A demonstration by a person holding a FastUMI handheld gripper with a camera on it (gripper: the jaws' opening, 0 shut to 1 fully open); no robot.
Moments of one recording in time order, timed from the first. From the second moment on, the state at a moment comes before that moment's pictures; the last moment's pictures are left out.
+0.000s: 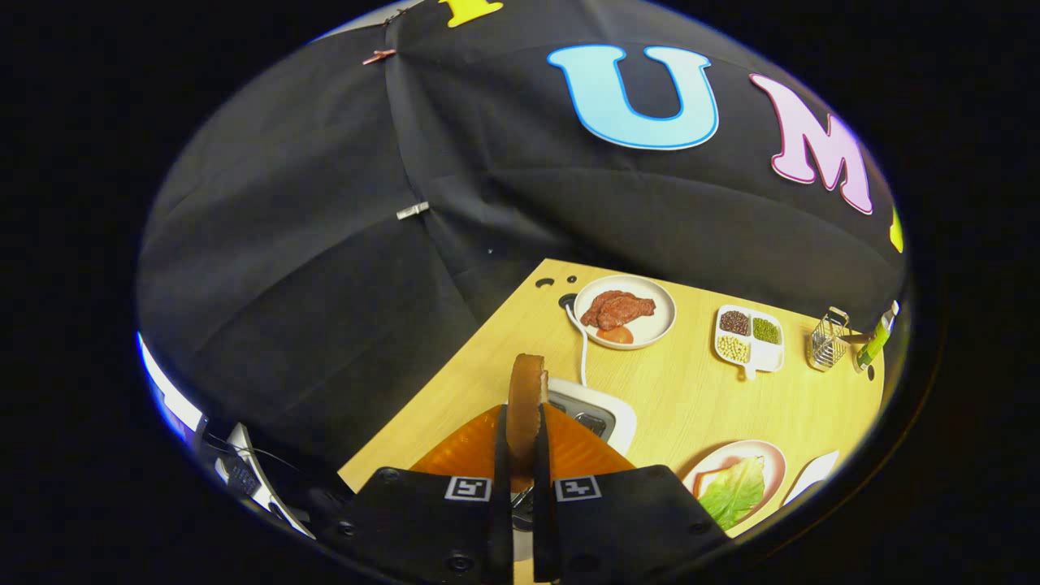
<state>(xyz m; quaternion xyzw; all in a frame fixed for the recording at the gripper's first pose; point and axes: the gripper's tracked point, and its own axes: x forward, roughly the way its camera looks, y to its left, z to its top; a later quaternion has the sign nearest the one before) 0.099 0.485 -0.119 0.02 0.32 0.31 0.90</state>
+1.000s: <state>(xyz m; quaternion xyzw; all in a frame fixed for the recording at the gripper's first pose) 0.136 0.282 -0.153 0.08 0.33 0.22 0.91</state>
